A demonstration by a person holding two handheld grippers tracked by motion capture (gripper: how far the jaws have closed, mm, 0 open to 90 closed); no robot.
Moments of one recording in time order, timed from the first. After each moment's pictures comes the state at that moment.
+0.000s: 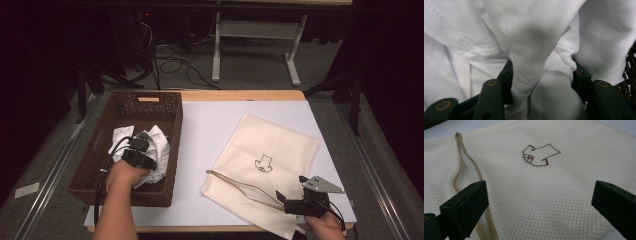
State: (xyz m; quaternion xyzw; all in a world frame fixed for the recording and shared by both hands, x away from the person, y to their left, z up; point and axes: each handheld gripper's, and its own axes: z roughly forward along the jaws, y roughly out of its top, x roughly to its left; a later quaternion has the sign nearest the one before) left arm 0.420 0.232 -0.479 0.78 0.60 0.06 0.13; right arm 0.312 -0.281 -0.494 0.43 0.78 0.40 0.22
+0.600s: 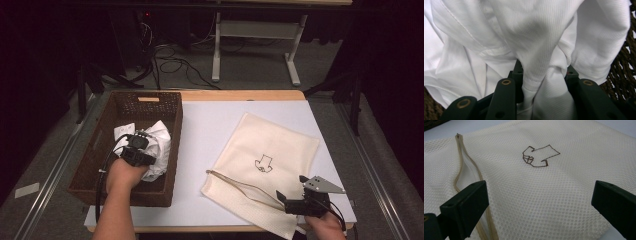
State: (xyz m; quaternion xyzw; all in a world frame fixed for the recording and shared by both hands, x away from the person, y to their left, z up) left arm 0.412 0.228 -0.464 0.79 0.58 0.12 0.18; right arm 0.311 -0.282 -0.493 0.42 0.78 0.40 0.22
